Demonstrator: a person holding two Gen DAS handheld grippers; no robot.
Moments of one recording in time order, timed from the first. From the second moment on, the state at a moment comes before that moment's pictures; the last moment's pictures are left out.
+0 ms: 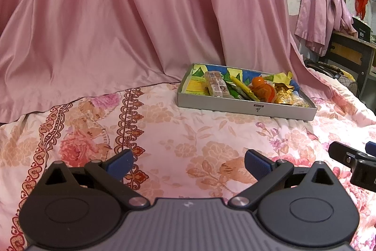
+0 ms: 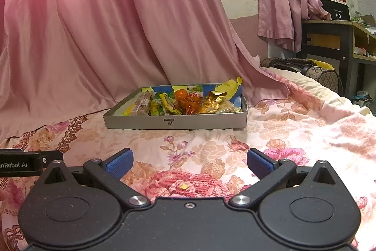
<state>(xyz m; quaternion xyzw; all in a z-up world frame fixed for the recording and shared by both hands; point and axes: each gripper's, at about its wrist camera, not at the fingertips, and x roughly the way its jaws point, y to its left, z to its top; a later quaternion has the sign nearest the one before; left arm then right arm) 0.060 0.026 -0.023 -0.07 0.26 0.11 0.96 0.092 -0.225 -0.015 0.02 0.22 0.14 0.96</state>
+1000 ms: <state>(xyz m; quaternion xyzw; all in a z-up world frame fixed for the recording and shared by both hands) 0.066 0.039 -0.029 -0.10 0.31 0.13 0.93 0.092 -0.226 -0.013 0.02 0.22 0.14 0.96</state>
